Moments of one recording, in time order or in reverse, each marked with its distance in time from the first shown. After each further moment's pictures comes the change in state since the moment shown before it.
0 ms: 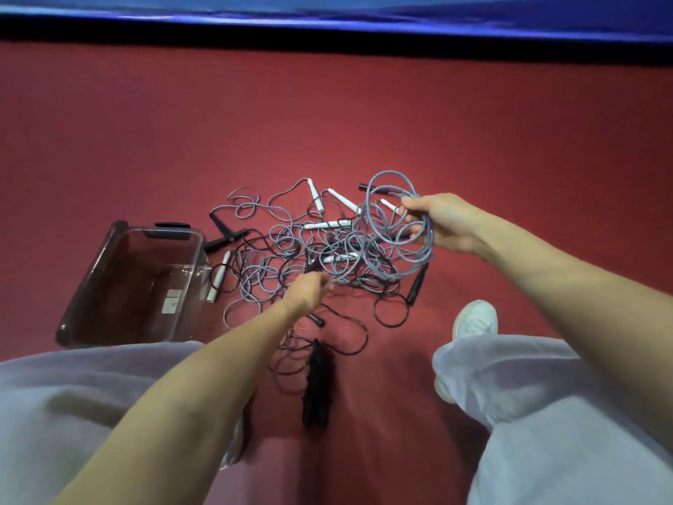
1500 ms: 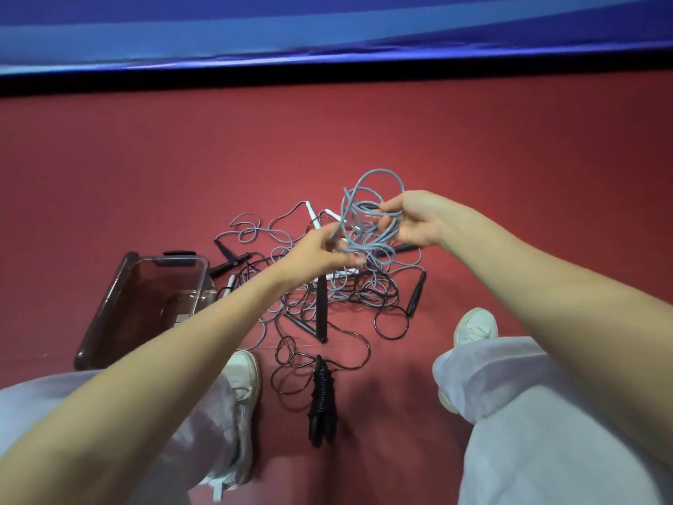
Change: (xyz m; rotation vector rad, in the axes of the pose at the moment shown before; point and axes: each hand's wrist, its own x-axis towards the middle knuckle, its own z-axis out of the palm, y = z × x) left_hand -0.049 0.096 -0.087 -0.551 -0.026 0.306; right_hand -0.016 -0.035 0.019 0.457 -0.012 0.146
